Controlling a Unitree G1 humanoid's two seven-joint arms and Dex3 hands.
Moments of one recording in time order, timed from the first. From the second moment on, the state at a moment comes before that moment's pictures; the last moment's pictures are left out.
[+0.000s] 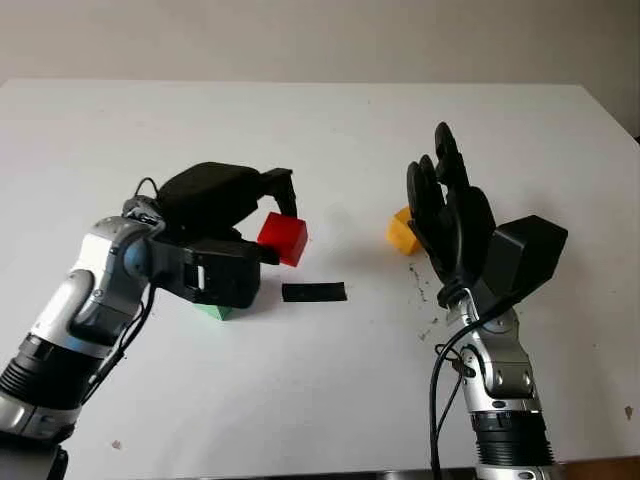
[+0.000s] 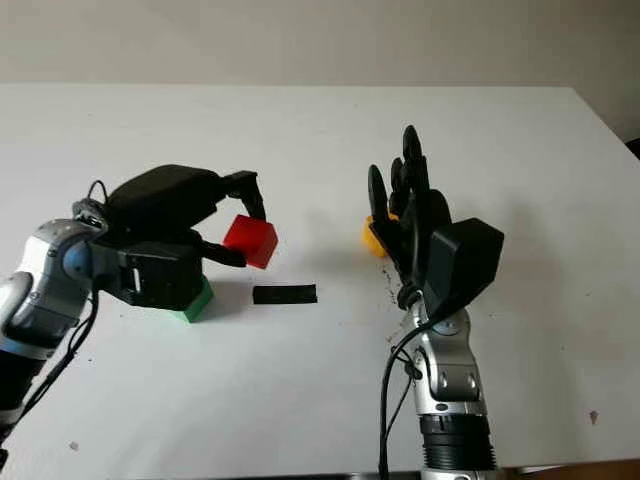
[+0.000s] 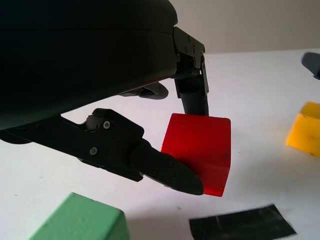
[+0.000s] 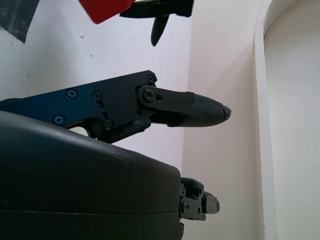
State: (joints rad) left arm -0.56 0.61 -0.28 -0.05 0.64 0.01 -0.52; right arm -0.30 -0.03 -0.06 0.04 0.06 0.08 0.02
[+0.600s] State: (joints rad) left arm -0.55 0.57 -0.33 -0.06 0.66 -0.01 -0.57; right arm -0.30 -0.01 -0.04 0.02 0.04 0.09 -0.01
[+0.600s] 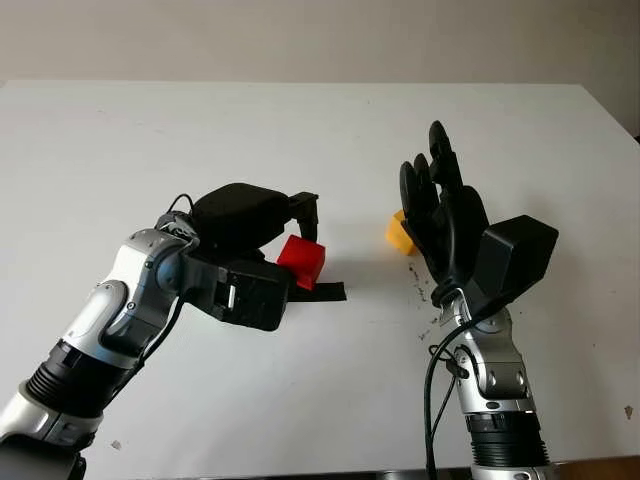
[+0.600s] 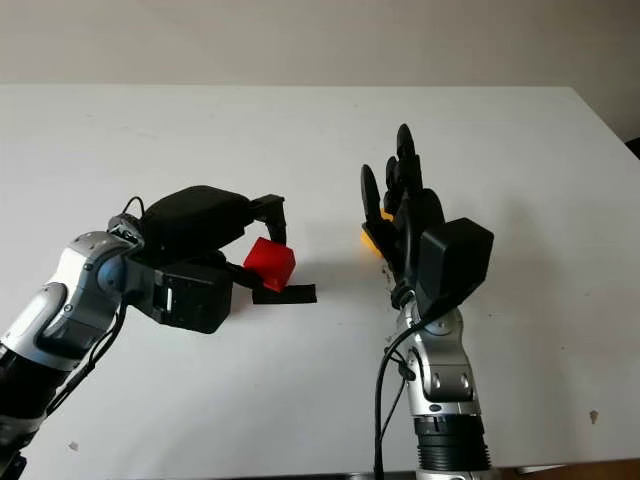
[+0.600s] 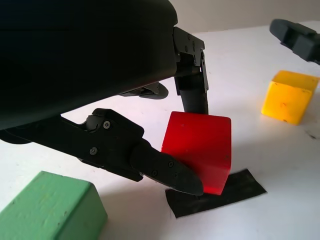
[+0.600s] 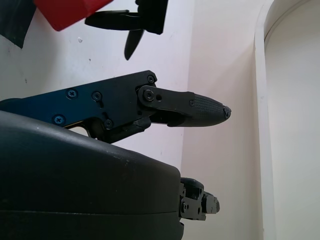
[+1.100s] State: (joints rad) left arm -0.55 0.56 -0.34 -0.06 0.65 0.01 -0.60; right arm -0.30 -0.01 -0.04 0.01 0.04 0.09 0.00
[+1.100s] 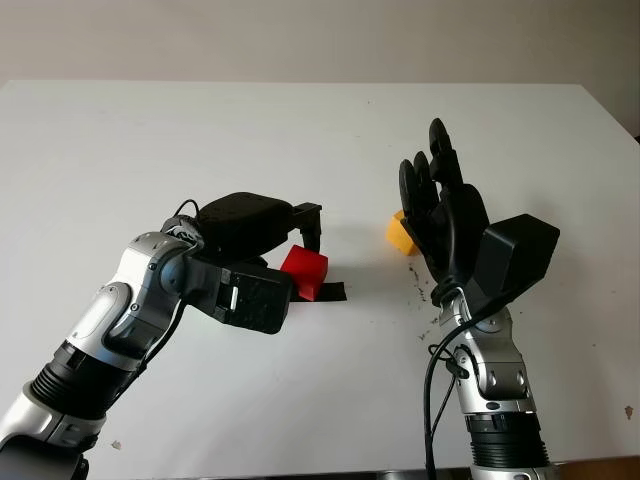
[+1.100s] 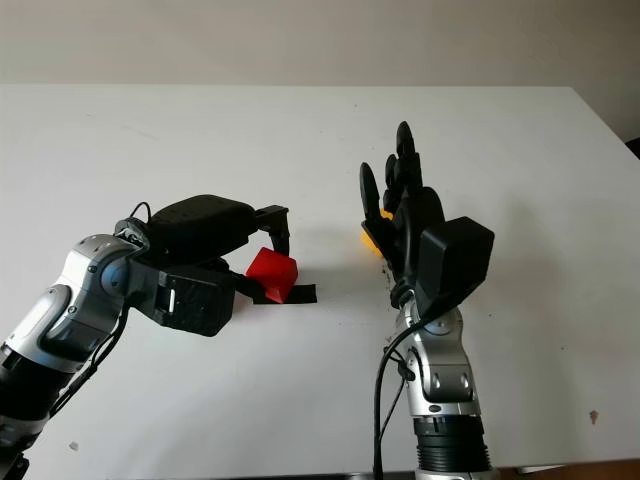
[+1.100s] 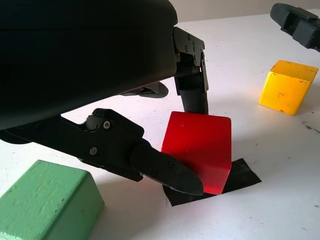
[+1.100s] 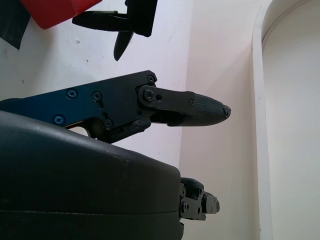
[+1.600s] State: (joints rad) left arm -0.55 0.55 -0.34 -0.04 0.65 0.03 -0.61; right arm -0.30 -0.01 -0.04 0.01 0.04 0.09 -0.01
